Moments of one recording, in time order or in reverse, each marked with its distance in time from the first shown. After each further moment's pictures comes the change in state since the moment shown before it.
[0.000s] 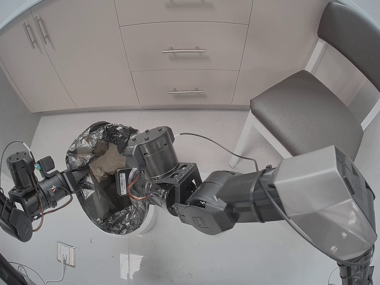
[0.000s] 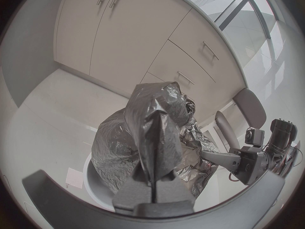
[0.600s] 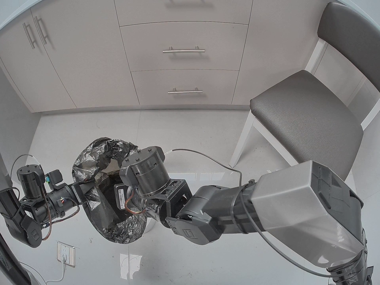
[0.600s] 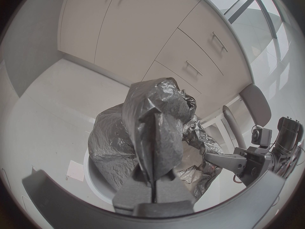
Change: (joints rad) left arm 0.003 0.178 0.075 -0.176 0.002 -0.001; right arm 0.016 0.070 -0.003 -0.001 -0.011 0.001
